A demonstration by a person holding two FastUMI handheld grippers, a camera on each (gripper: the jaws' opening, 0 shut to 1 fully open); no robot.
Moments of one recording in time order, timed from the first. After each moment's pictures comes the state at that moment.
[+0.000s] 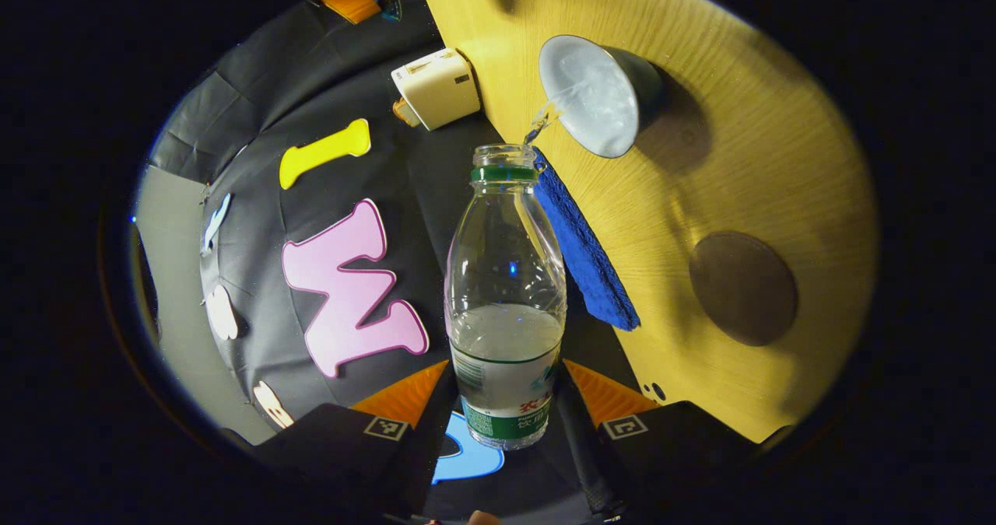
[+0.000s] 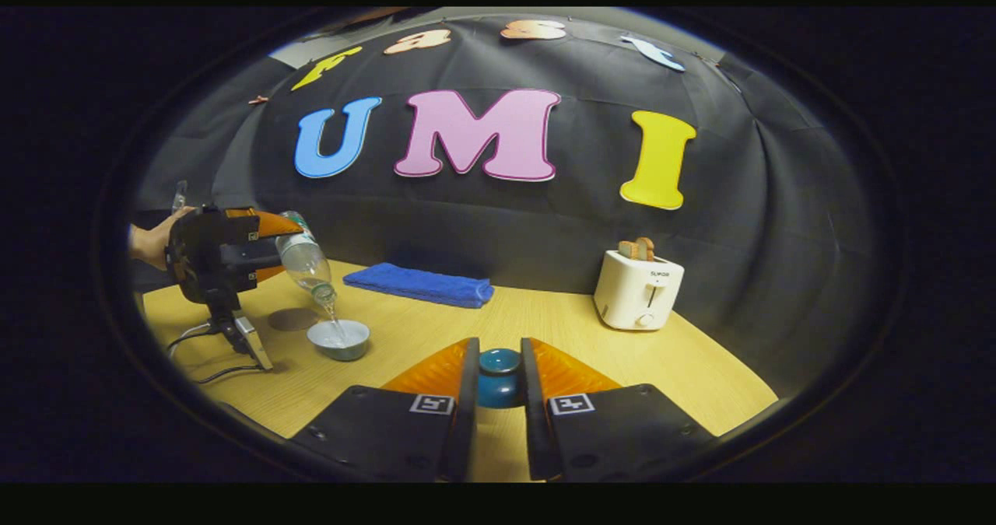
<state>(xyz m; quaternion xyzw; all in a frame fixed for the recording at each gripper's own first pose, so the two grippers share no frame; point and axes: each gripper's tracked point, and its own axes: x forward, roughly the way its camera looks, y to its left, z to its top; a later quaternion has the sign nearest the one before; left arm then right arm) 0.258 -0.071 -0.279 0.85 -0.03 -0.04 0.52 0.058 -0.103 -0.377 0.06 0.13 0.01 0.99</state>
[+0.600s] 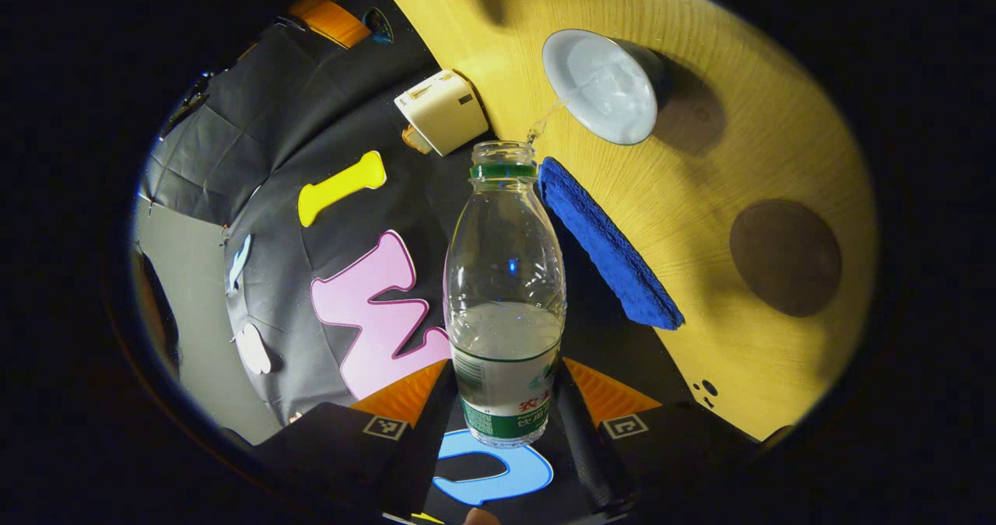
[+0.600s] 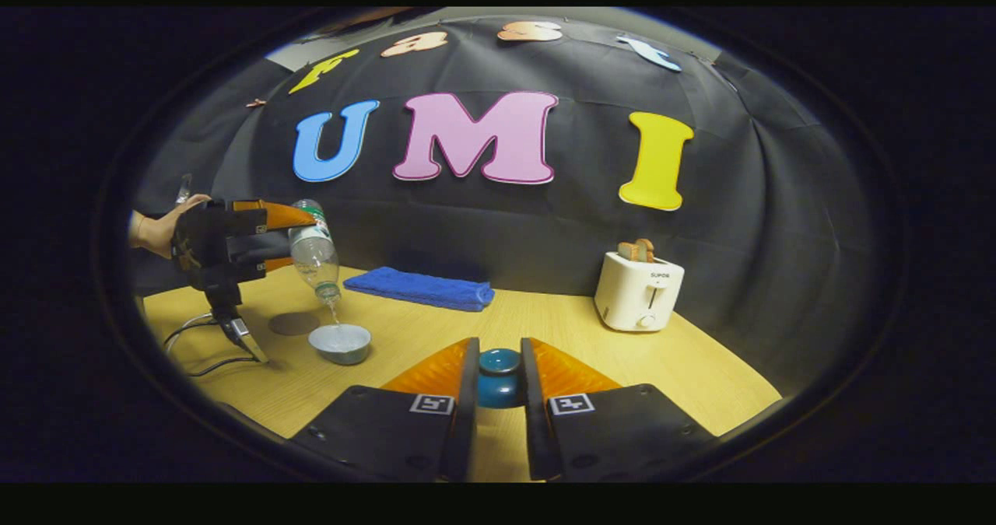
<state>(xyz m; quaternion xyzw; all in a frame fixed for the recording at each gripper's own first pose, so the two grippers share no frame) 0.267 -0.088 -0.256 0.87 -0.09 -0.05 0.47 0.060 -0.102 -0.376 0.06 0.13 0.01 0.99</state>
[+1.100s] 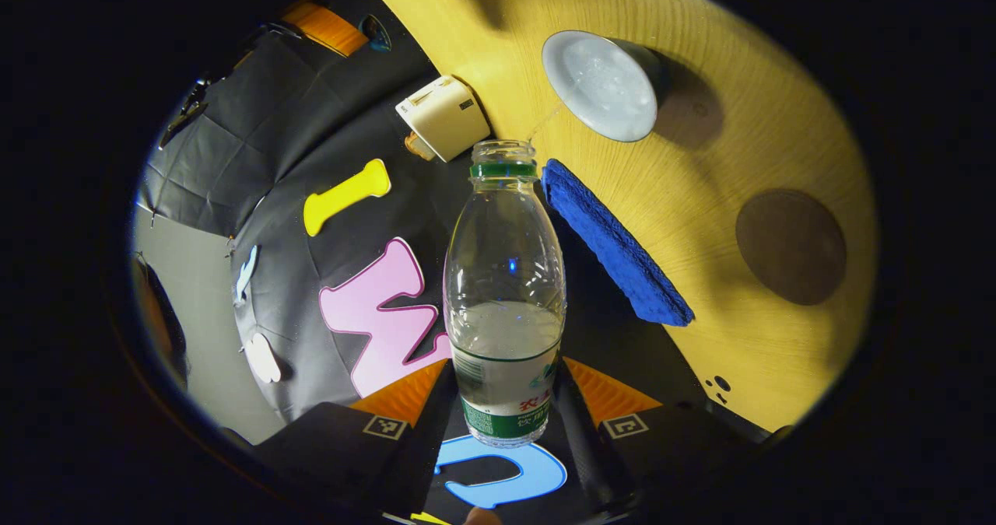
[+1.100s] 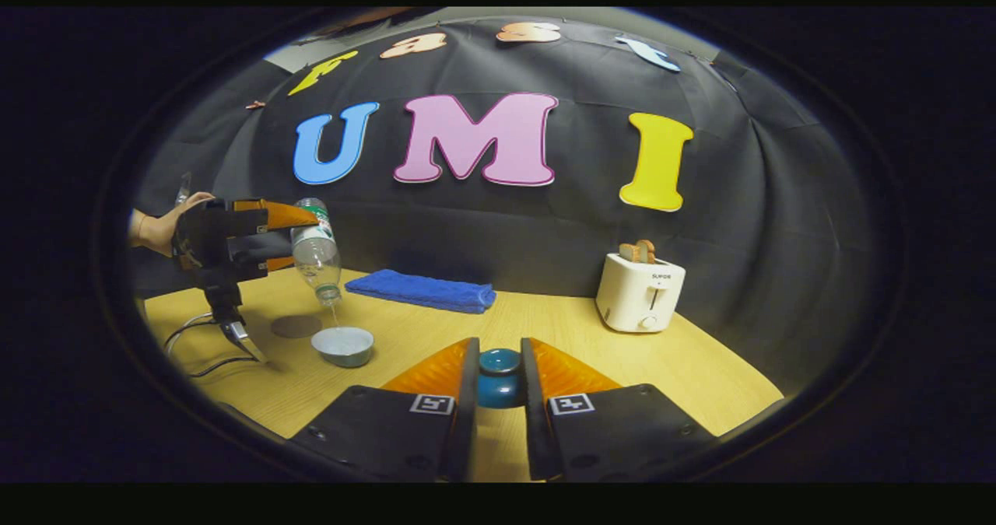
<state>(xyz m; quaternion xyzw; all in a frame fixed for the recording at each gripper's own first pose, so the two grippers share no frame) 0.270 -0.092 -0.251 0.88 -0.11 -0.05 0.47 0.062 -0.099 -0.374 0.06 0.12 0.01 0.99</state>
